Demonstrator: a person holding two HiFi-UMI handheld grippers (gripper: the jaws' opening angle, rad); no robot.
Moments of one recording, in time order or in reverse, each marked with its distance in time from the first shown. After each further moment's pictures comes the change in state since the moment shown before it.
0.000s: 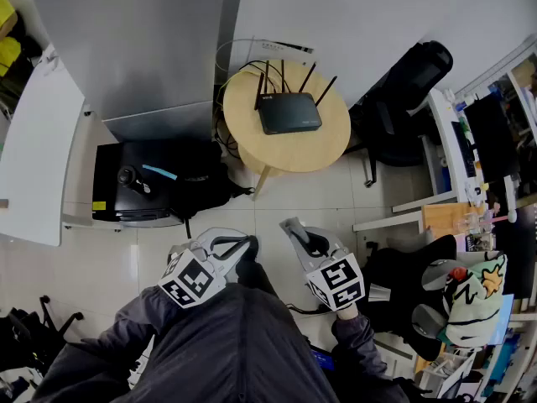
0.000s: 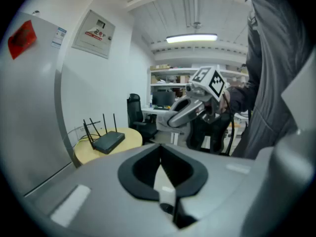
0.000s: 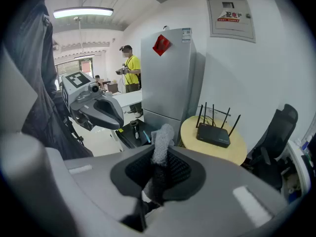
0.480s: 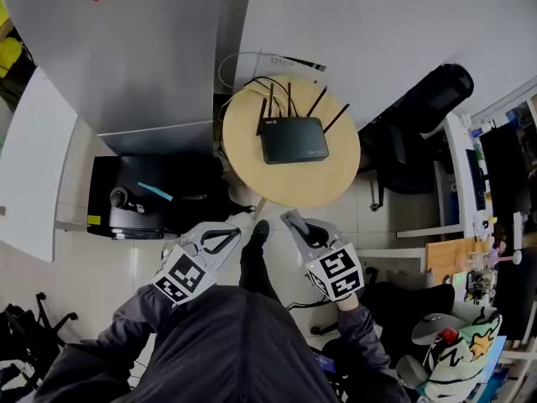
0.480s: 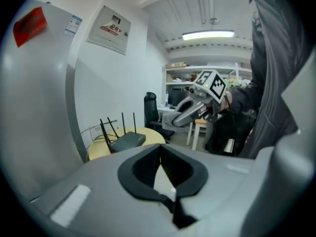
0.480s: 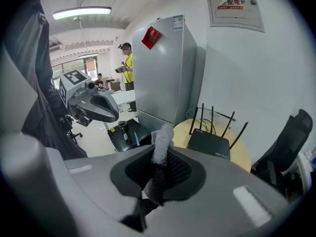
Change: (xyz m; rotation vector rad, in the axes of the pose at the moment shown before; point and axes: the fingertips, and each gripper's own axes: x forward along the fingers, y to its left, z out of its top) left arm 0.055 0.124 0.012 -0.055 0.016 0.137; right arm 0.087 -0.117 0.030 -0.039 0.005 0.052
